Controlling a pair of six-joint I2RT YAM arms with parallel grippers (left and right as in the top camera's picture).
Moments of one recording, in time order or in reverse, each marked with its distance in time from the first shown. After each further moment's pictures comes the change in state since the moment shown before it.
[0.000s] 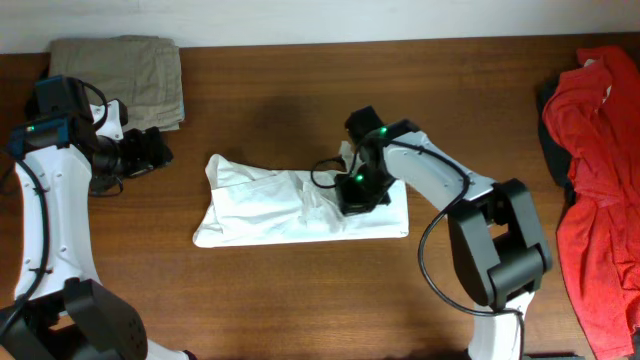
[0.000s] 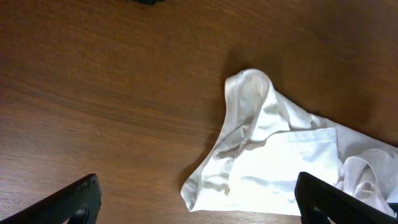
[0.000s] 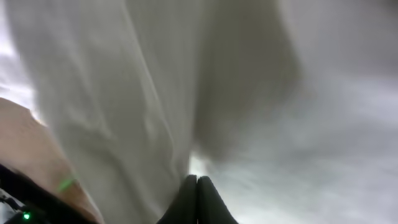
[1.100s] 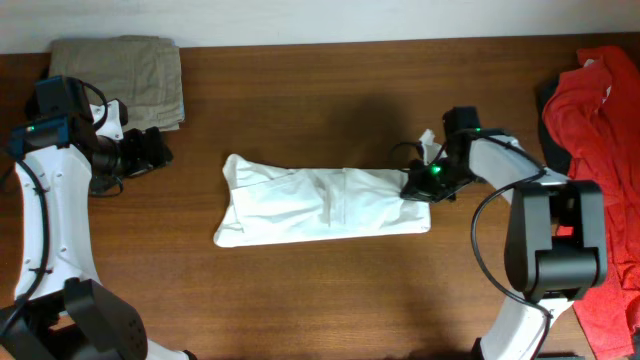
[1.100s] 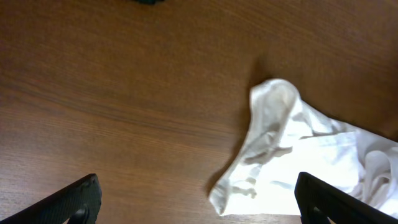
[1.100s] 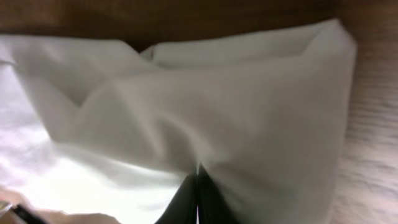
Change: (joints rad) left arm 0.000 0.000 0.000 0.001 0.000 0.000; right arm -0.426 -0.058 -0.194 0.137 -0.068 -0.140
